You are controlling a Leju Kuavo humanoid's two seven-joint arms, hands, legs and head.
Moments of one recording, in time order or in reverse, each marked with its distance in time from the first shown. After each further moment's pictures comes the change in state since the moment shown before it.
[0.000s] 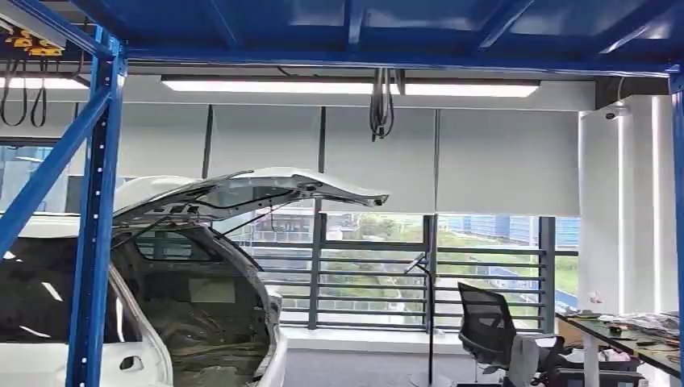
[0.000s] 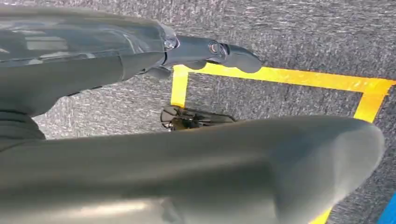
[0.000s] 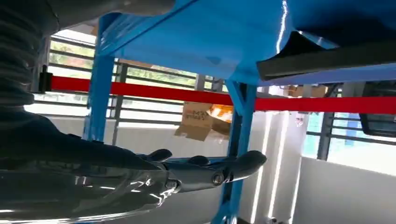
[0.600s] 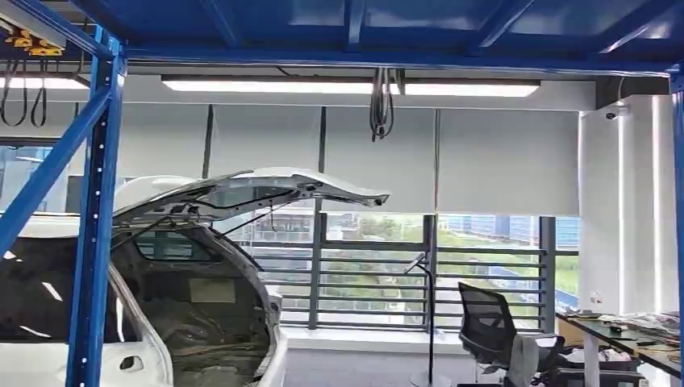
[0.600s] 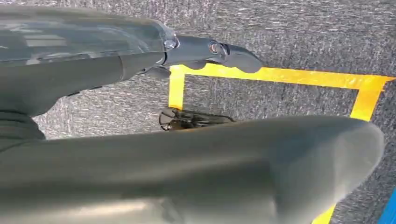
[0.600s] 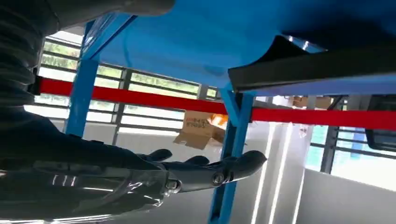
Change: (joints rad) left arm -0.010 0.003 -0.001 0.000 -0.038 -0.005 0.000; right arm -0.143 0.035 -0.022 0.179 0.000 0.034 -0.038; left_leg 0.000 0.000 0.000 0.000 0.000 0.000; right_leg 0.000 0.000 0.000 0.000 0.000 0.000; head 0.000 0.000
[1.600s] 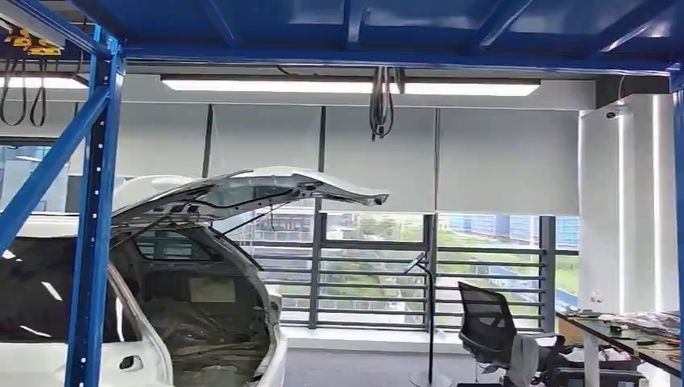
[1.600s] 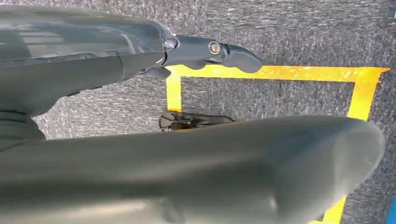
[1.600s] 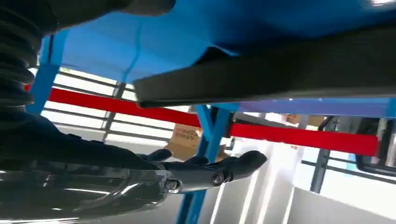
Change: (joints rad) left arm -0.013 -0.002 0.000 0.000 -0.068 -0.011 -0.003; right arm -0.243 0.049 0.056 0.311 0.001 0.016 -0.005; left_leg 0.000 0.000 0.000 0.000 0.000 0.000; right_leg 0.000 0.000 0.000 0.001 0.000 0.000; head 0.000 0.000
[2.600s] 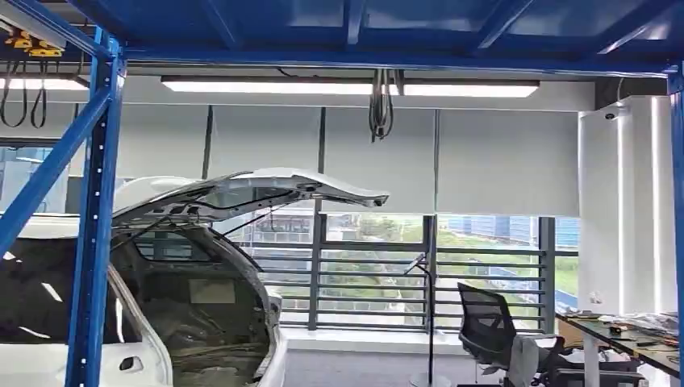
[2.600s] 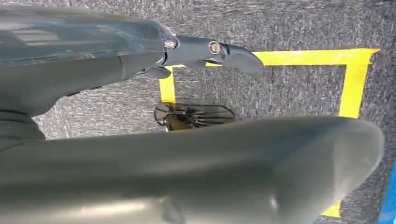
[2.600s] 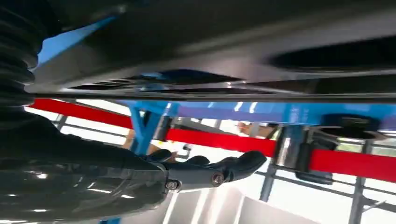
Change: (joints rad) left arm -0.011 -0.037 0.002 0.000 -0.052 -0.005 -0.015; right arm -0.237 0.160 0.101 0.330 0.001 -0.001 -0.042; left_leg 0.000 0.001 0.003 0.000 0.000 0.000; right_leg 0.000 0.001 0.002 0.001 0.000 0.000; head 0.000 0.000
